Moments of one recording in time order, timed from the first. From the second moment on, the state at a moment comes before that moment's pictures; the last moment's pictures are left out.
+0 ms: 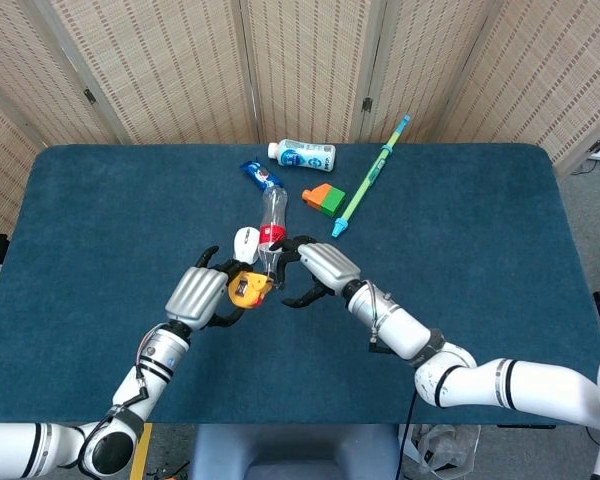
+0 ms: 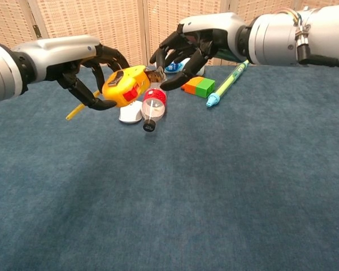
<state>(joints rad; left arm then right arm) -0.83 -1.39 -0.21 -1.96 0.84 1.18 0.57 0.99 -1.37 0.31 -1.67 -0.96 0.68 0.16</state>
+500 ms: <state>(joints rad) -0.83 -1.39 -0.20 -1.96 0.85 1.18 0.56 0.99 -1.39 0.32 -1.65 -0.96 0.69 0.16</state>
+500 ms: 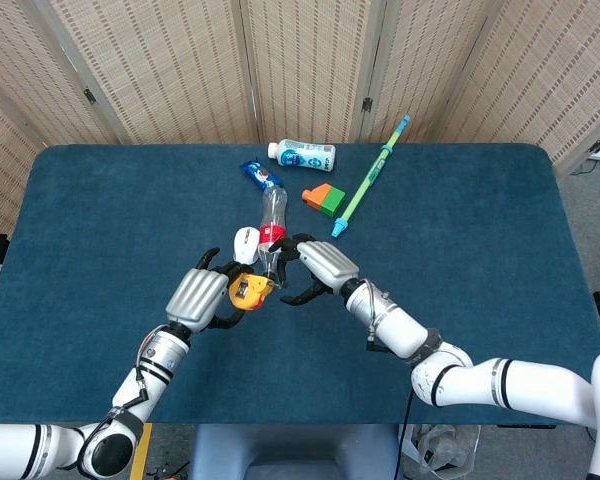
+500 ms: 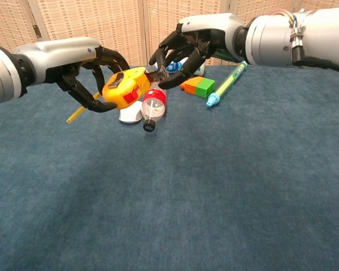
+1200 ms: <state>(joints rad) -0.82 -1.40 -0.18 -1.91 0.86 1.18 0.56 0.99 -1.38 0.32 -1.65 -0.95 0.69 0.16</state>
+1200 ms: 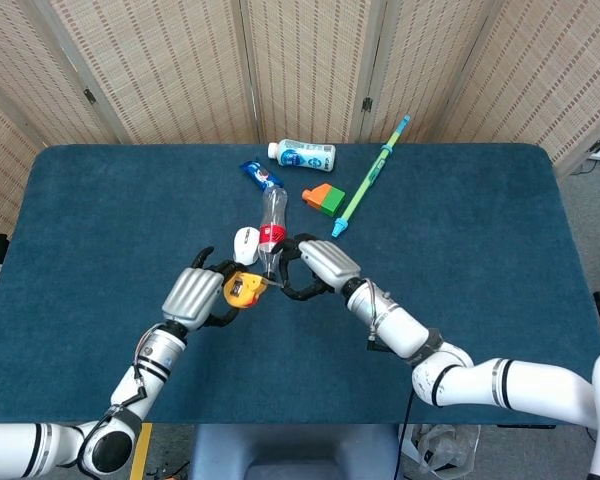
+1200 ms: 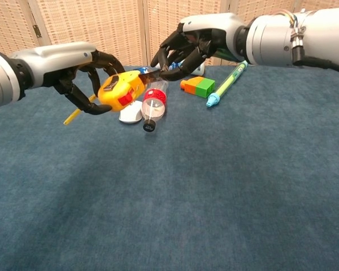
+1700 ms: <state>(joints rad) -0.77 -1.40 -0.13 -1.77 0.91 1.14 0.48 0.89 -1.20 0.30 -1.77 -1.02 0.68 0.23</state>
